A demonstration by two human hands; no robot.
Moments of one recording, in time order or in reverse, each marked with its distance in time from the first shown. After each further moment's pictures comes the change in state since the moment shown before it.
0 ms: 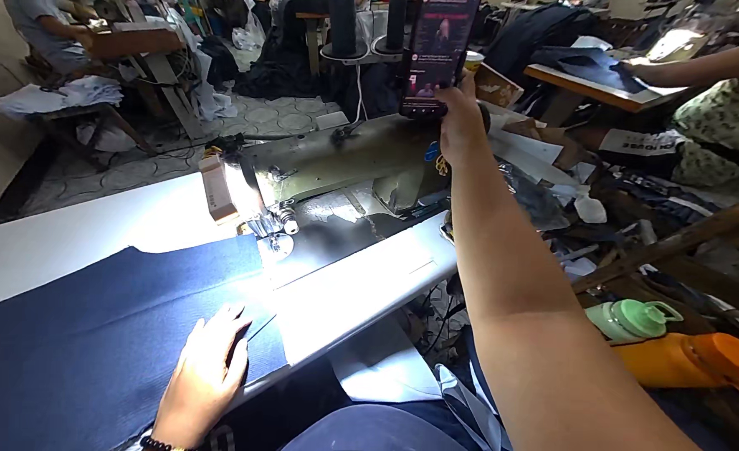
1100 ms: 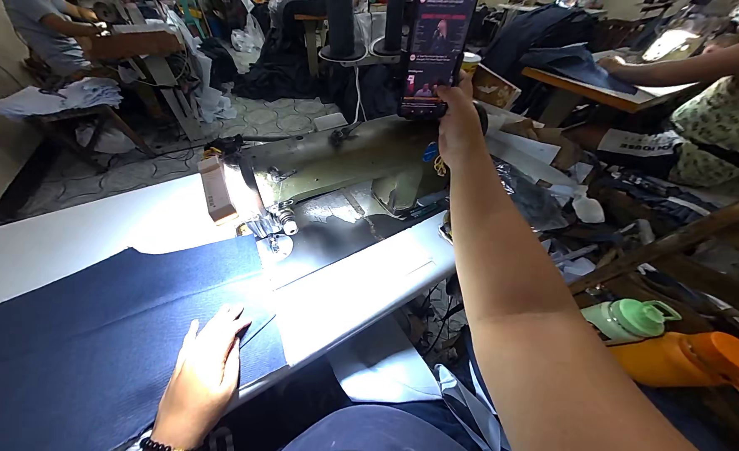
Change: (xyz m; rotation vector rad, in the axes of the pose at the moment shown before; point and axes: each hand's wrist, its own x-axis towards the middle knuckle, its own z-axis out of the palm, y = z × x) left_hand 0.000 0.001 -0.002 -0.001 0.013 0.017; right_hand -0.001 0.000 0.000 0.033 -0.002 -0.001
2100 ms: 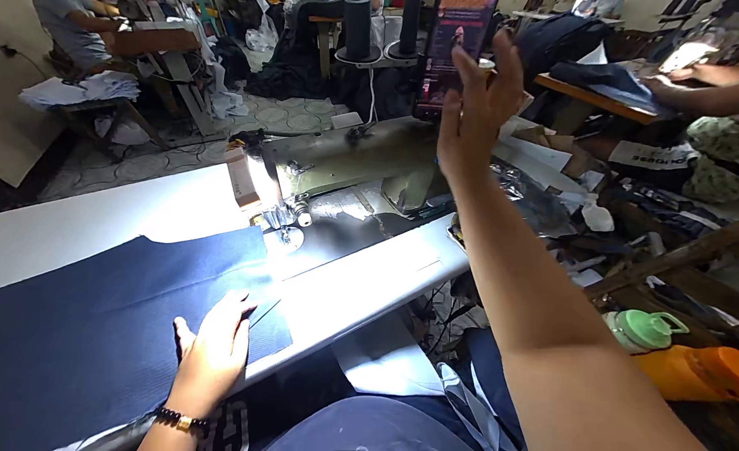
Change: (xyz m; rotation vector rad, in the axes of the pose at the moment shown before) left_hand 0.001 0.003 -0.003 0.038 -0.019 -0.150; right_hand -0.046 -0.026 0.019 -1.009 0.117 -0.740
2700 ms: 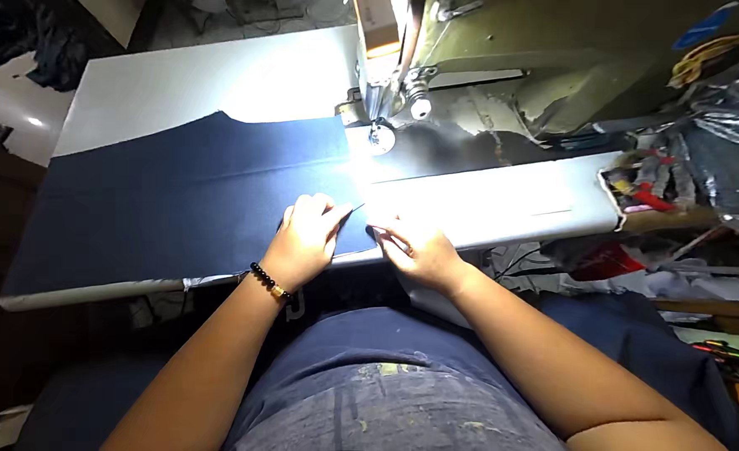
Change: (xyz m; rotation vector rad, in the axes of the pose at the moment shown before) left_hand 0.004 0.022 -0.023 -0.015 -0.208 0.093; right_hand -0.242 -0.167 0.007 0.762 -0.808 -0.099
